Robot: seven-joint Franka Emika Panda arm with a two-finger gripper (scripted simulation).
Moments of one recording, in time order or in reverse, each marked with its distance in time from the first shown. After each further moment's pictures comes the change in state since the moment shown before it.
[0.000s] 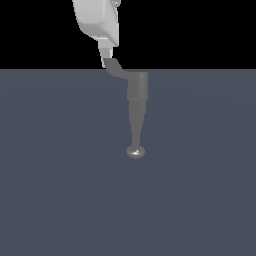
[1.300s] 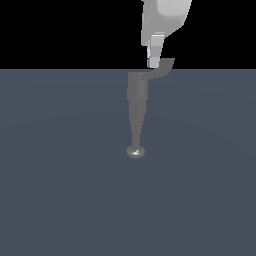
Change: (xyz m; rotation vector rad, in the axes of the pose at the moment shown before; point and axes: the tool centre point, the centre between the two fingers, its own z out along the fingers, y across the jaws) arm 0.094 0.024 0.000 -0.005 0.002 -0.024
